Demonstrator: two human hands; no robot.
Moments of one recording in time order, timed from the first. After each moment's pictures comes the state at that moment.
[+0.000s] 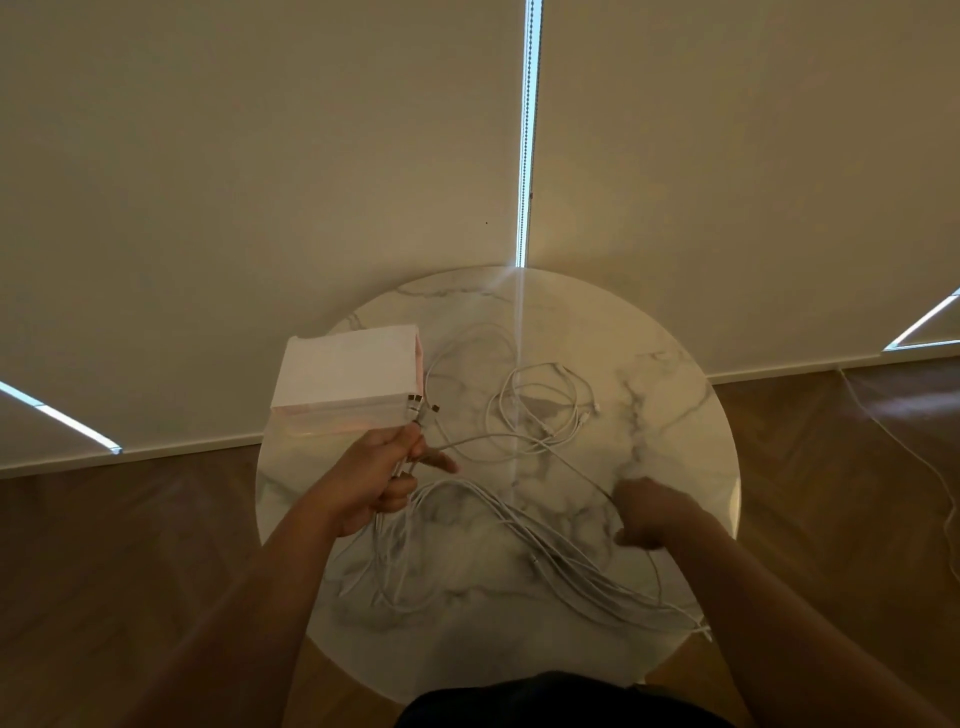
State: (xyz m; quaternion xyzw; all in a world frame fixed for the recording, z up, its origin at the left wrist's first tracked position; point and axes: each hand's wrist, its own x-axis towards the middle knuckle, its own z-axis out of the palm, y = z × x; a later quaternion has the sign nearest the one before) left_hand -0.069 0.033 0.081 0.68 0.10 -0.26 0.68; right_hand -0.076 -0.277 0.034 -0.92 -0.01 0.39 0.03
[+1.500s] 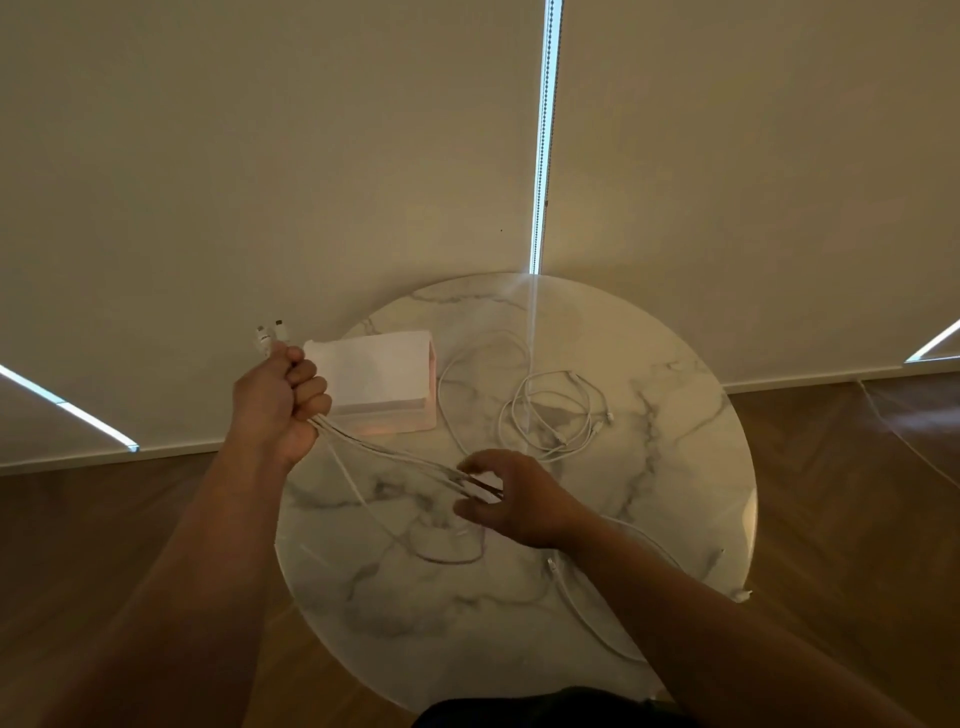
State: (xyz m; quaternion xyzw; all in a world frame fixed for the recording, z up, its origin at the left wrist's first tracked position) left_hand -0.014 0.105 0.122 0.47 0.26 0.03 0.84; right_hand -0.071 -0.155 0.049 -0.87 -0.21 0.13 0.43
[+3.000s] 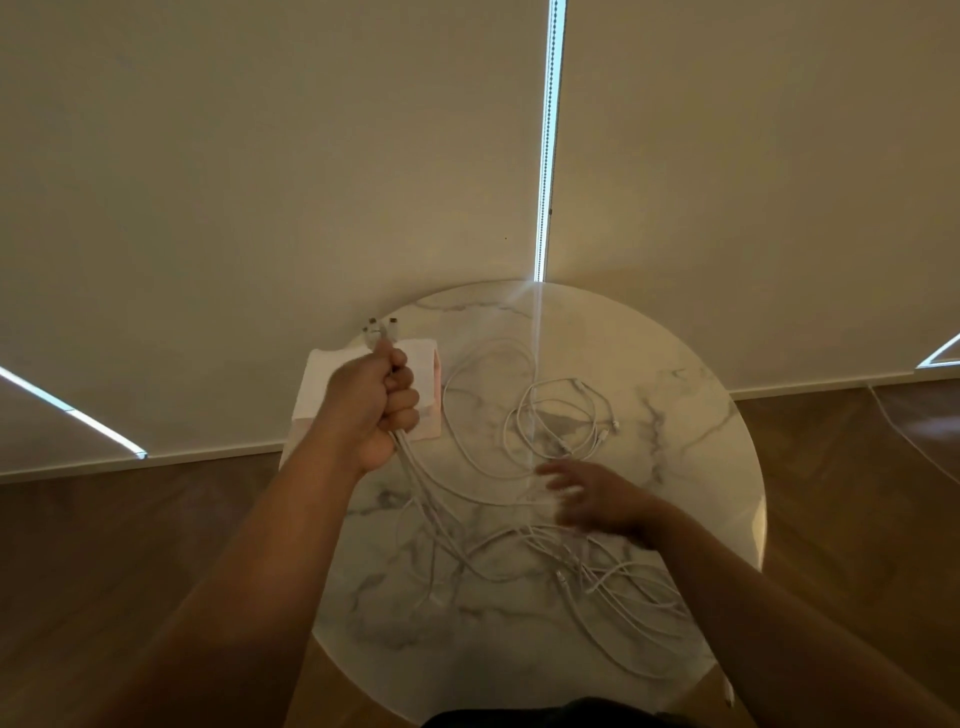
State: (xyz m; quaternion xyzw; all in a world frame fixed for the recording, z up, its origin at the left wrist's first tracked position) left_hand -0.022 0.026 0.155 0.54 0.22 -0.10 0.81; right_hand -0.051 -0.234 0.023 -0.76 -0.02 0.36 0.53
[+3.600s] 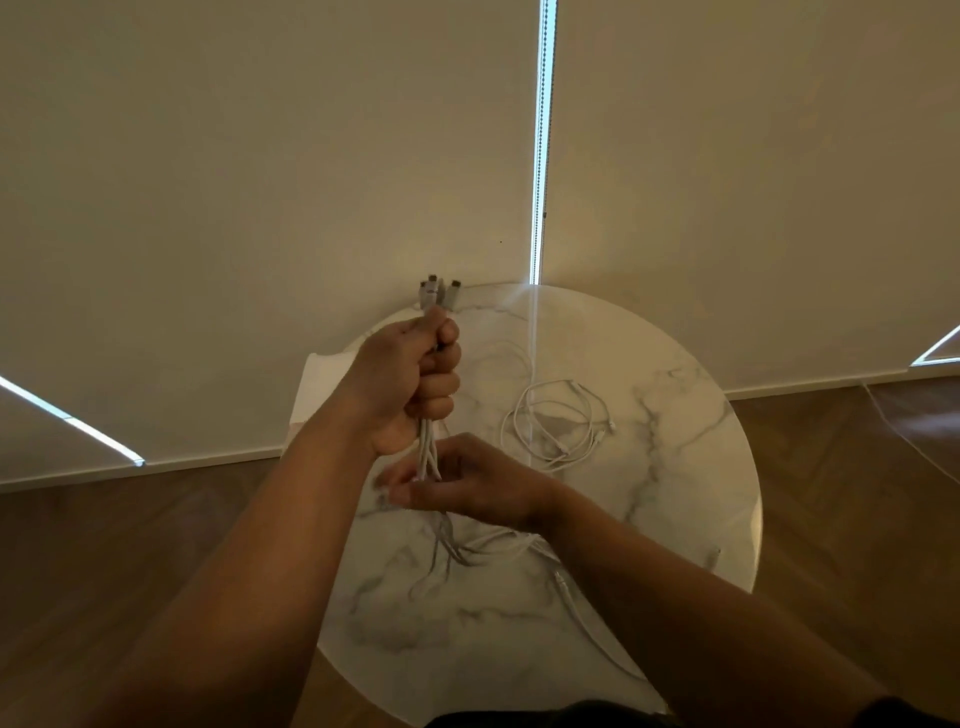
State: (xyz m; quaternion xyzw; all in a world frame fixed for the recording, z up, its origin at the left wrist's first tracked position) left_hand -0.030 -0.007 0.201 0.60 0.08 -0.19 0.77; right_hand -0.062 -0.123 0.116 -0.70 -0.29 0.30 0.58
